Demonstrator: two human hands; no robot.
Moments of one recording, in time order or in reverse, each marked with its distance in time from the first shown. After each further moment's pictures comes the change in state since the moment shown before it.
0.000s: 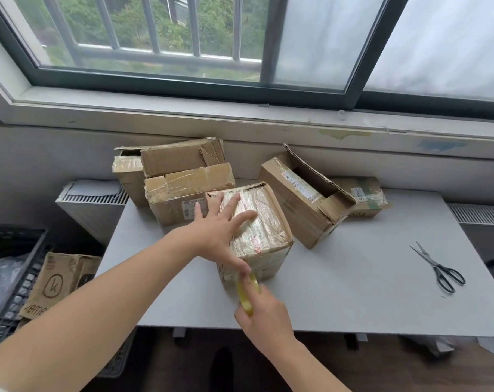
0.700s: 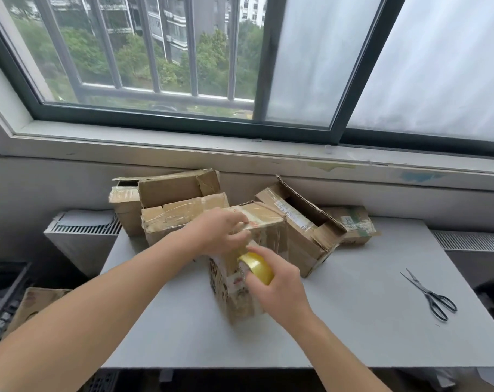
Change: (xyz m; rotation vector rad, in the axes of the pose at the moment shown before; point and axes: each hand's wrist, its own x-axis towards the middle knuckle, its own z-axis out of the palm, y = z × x) left_hand 0.013 -0.004 -0.058 -0.169 0.373 0.090; right_hand 0.061 -0.039 -0.108 0.385 0.244 -0.035
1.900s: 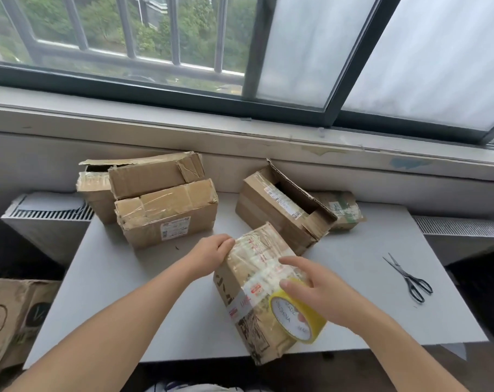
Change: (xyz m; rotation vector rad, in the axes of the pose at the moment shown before) left_hand 0.001 -0.027 0.117 -0.621 -0.115 -0.290; right_hand -0.004 0.003 -0.092 -0.203 -0.484 0.463
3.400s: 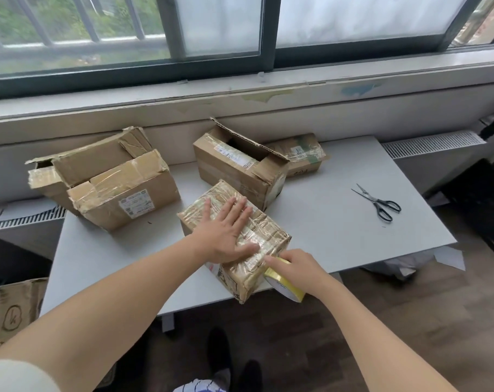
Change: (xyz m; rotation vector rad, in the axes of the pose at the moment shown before) left_hand -0.021 0.076 0.110 1.109 -0.223 0.320; right_hand -0.021 0.151 0.046 0.194 0.135 0.124
